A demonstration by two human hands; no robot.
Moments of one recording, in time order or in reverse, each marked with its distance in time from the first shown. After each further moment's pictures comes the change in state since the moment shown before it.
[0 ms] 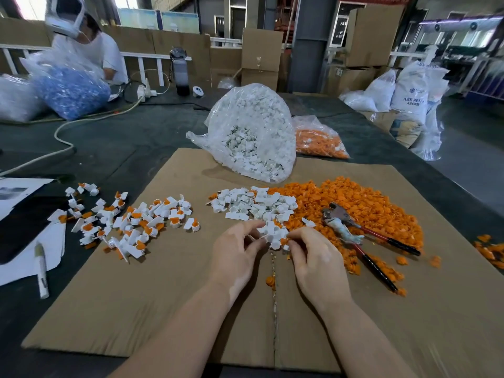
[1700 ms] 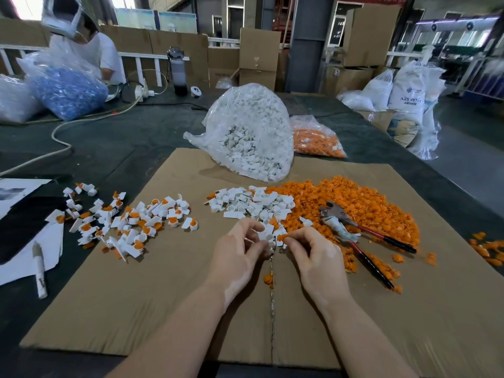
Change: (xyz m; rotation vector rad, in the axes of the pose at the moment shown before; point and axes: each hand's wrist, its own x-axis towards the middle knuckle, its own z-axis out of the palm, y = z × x) left_hand -0.008 0.003 0.001 -0.277 -0.104 -0.061; right_hand -0.001 0.004 -0.002 0.204 -0.012 0.183
